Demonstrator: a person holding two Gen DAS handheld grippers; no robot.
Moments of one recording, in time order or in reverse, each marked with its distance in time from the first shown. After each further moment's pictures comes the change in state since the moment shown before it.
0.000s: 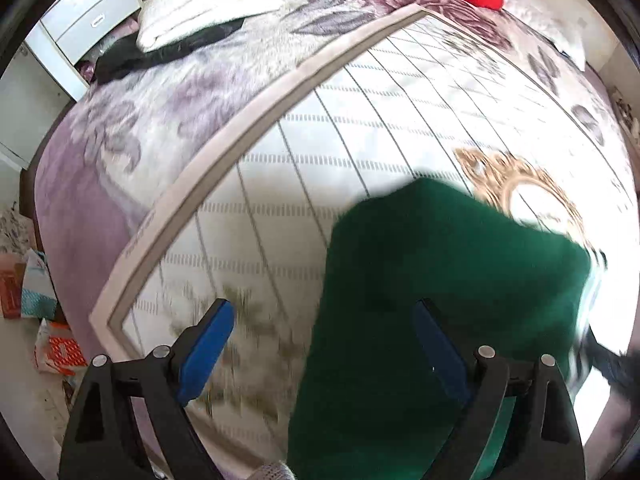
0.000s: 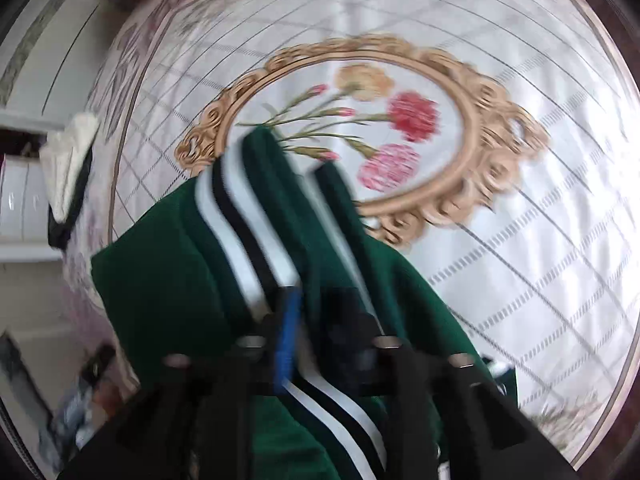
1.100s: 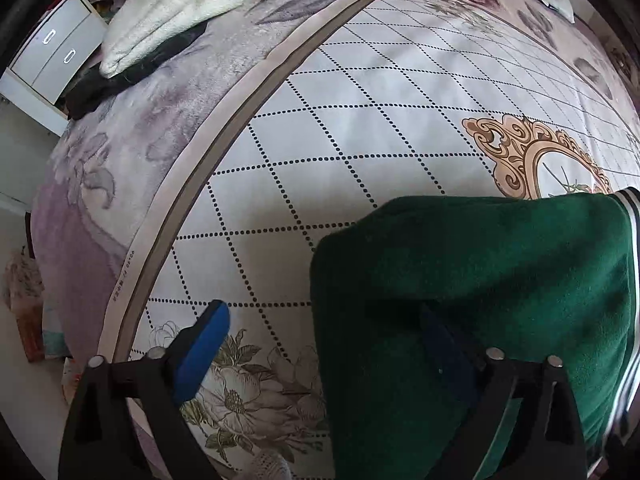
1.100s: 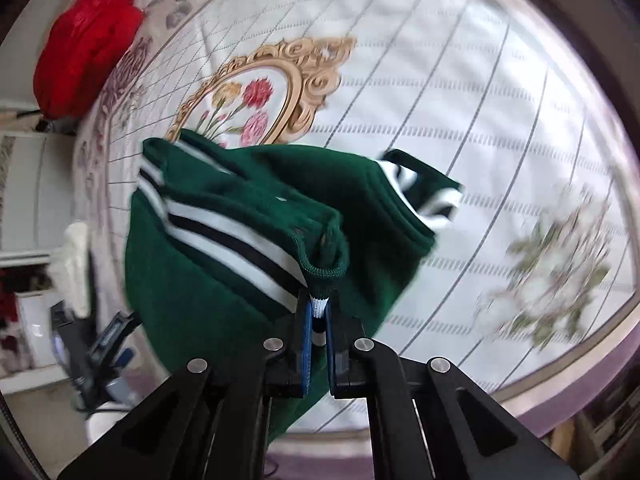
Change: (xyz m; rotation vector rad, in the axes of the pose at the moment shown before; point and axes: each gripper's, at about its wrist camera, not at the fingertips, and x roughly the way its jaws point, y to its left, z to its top) left arm 0.038 -0.016 0.004 0.141 0.025 0.060; right arm -0.037 -0.086 -0.106 0.409 -0.136 0.009
